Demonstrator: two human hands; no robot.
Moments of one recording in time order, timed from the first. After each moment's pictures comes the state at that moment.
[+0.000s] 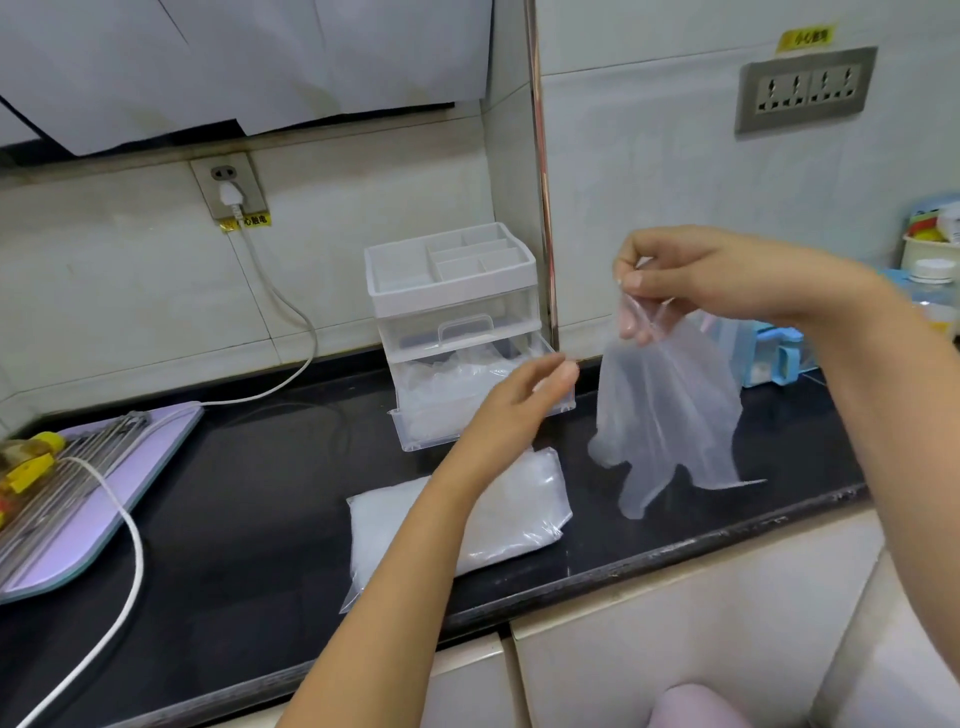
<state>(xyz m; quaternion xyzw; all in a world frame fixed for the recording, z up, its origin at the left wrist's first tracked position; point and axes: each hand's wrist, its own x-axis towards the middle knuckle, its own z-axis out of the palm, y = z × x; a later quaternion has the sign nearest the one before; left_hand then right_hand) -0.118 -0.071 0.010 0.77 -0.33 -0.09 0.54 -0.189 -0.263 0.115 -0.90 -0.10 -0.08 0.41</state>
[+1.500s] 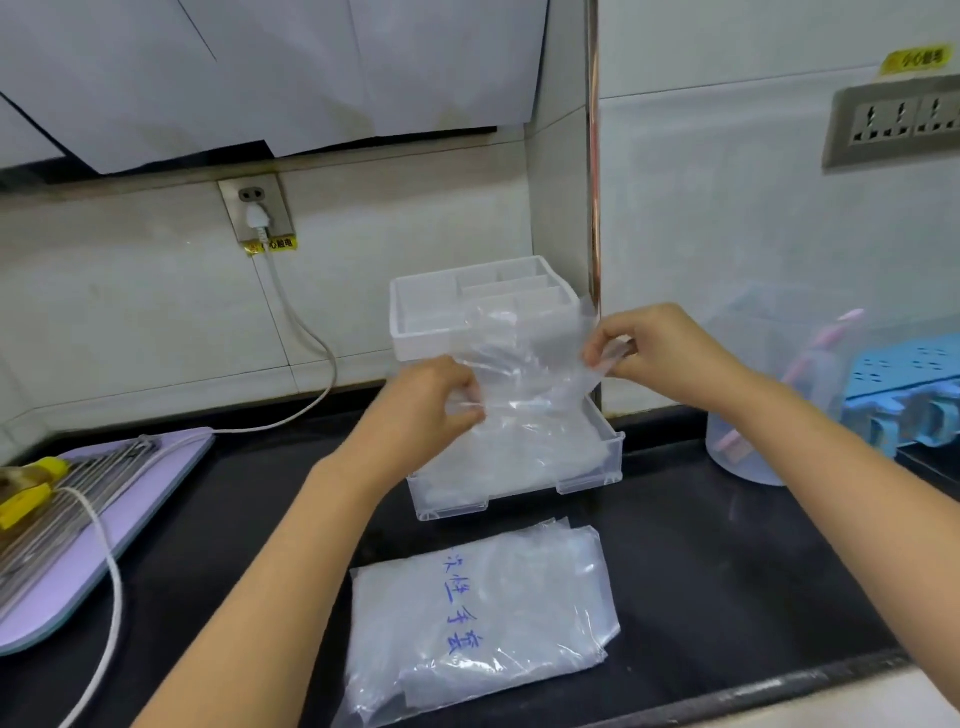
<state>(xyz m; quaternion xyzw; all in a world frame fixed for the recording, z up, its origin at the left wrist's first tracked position) -0.022 -0.011 0.056 0.90 -0.35 0.18 0.21 -0.053 -0.269 0.064 -0.92 -0.13 -0.25 0.27</state>
